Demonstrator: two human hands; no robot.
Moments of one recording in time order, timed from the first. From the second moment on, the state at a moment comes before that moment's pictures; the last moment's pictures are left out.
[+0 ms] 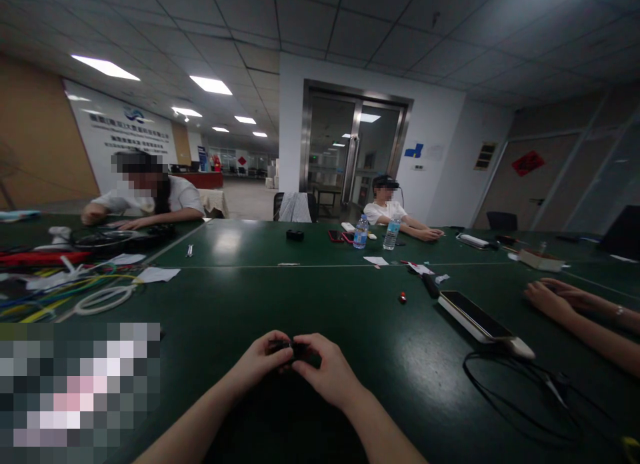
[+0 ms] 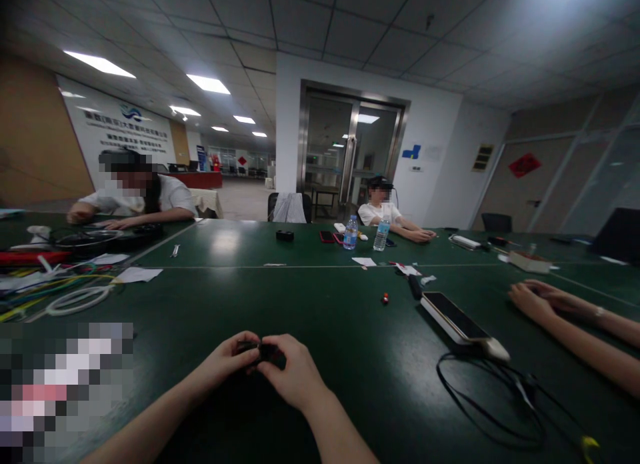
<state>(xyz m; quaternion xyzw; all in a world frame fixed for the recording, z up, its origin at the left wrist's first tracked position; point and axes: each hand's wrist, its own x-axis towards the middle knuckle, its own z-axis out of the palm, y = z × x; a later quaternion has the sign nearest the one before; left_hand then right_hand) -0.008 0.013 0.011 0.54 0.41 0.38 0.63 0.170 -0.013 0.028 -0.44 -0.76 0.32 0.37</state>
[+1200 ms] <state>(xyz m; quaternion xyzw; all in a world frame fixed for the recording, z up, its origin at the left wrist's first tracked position) -0.017 0.006 0.013 0.54 0.34 0.38 0.67 0.173 -0.012 0.029 -0.41 -0.77 0.31 0.38</state>
